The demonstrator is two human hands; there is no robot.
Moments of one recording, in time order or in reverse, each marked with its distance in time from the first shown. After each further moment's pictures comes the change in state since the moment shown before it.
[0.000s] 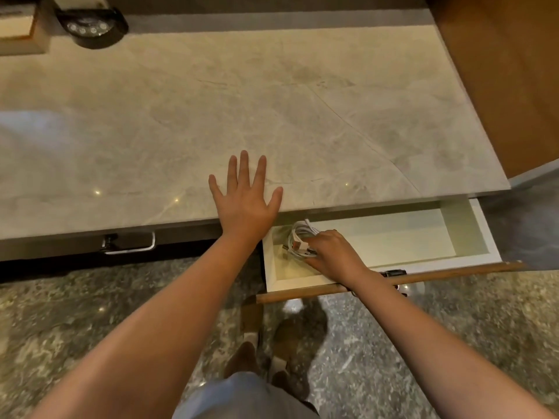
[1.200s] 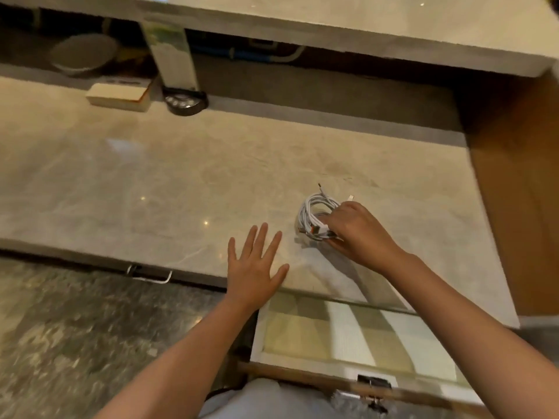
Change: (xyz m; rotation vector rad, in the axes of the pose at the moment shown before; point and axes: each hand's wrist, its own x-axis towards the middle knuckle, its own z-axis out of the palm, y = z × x) left_hand -0.002 0.004 -0.003 -0.013 0.073 -0.026; right_hand 0.108 0.024 -0.178 -0.276 0.232 -0.541
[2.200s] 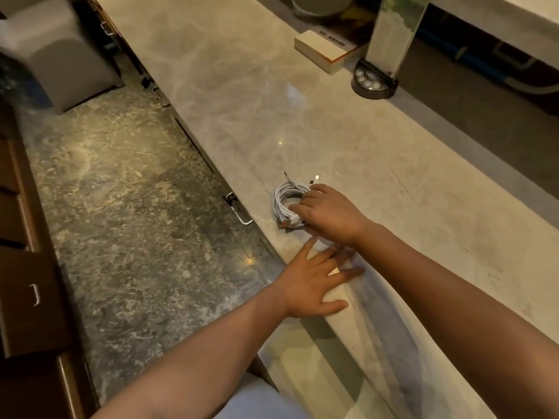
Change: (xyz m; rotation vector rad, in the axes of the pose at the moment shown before) left_hand -0.002 0.001 0.010 0.023 0.083 -0.057; right_hand 0.195 -0.089 0.089 0.053 0.024 -1.034
